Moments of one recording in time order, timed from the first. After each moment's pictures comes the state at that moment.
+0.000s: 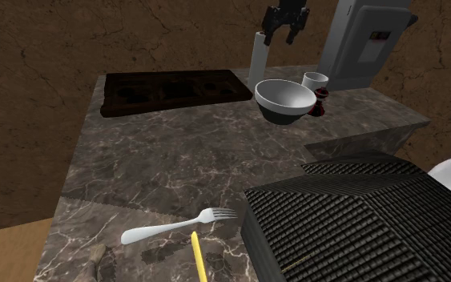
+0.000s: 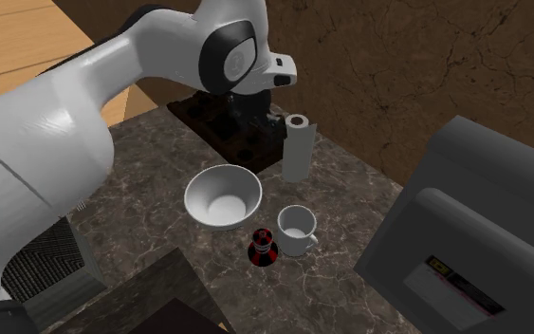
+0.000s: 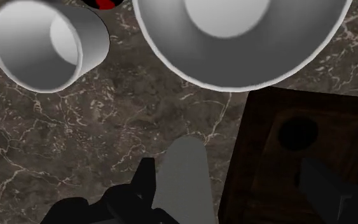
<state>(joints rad) -0.10 -0.10 0.05 -1.66 -0.01 1.71 0.16</state>
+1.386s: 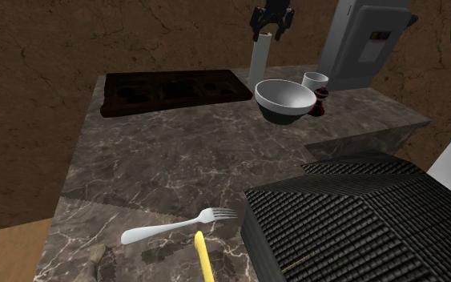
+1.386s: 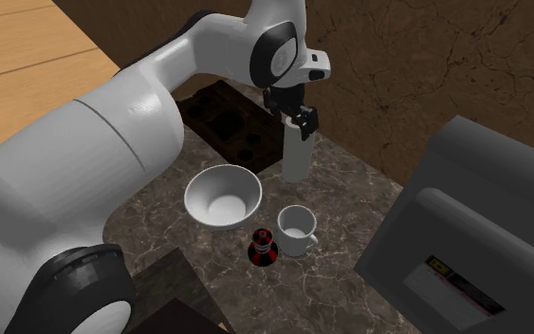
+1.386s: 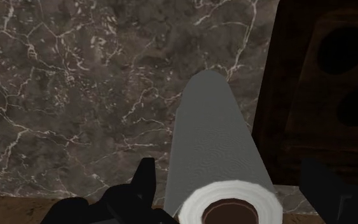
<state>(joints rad) -0.13 0.15 0.03 -1.41 -0.05 1.75 0.20</state>
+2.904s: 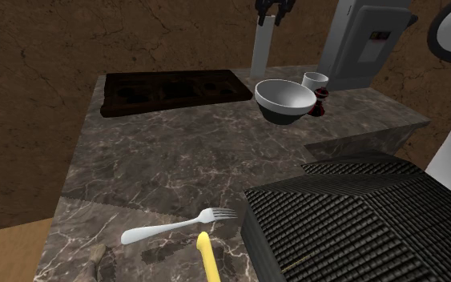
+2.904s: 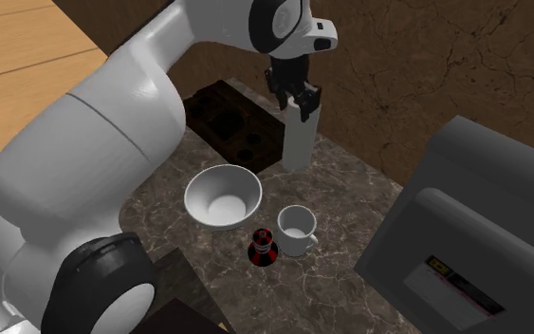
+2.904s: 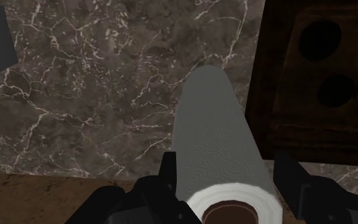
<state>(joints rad) -0.13 0.23 0.03 -1.14 -0.05 1.57 0.20</state>
